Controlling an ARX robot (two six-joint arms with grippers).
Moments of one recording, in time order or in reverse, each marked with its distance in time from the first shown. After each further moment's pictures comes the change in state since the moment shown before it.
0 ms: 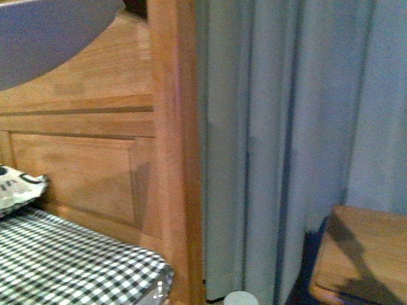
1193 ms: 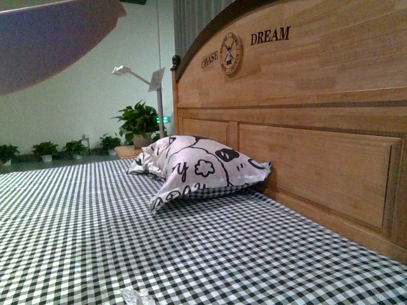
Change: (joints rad) left arm 0.001 -0.002 0.000 0.000 0.001 -0.001; right arm 0.001 -0.001 0.000 0.000 -0.001 -0.001
